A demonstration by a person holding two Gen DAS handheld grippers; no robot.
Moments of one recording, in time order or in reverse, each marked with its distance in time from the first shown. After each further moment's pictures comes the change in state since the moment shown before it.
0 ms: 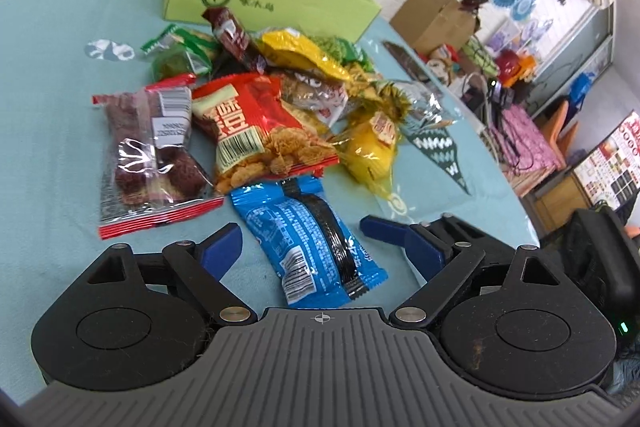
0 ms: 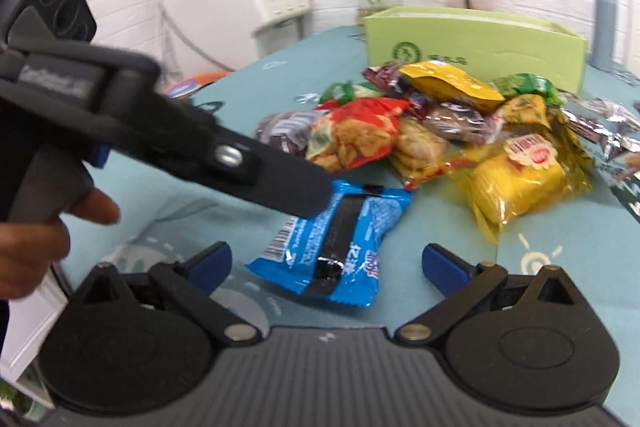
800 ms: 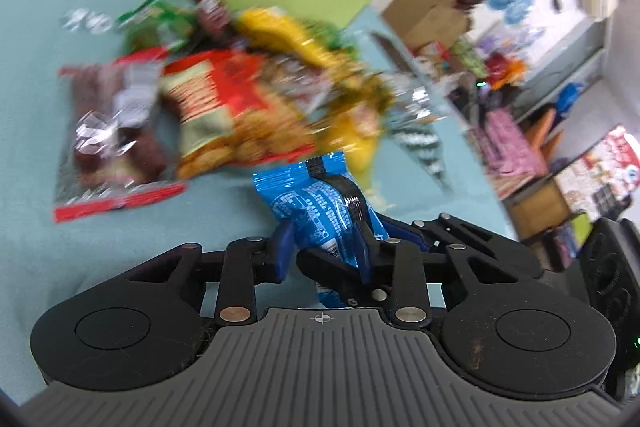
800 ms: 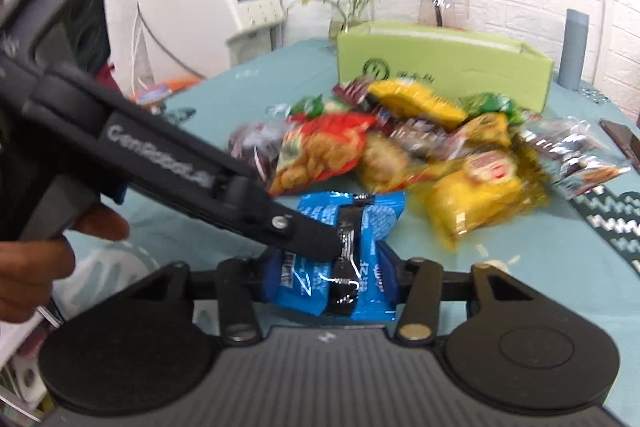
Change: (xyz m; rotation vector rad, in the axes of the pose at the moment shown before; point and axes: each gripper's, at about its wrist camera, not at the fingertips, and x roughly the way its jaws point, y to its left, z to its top) left arm 0.012 -0.009 0.002 -0.052 0.016 -0.082; right arm -0.019 -0.012 0.008 -0.007 -0.047 -0.056
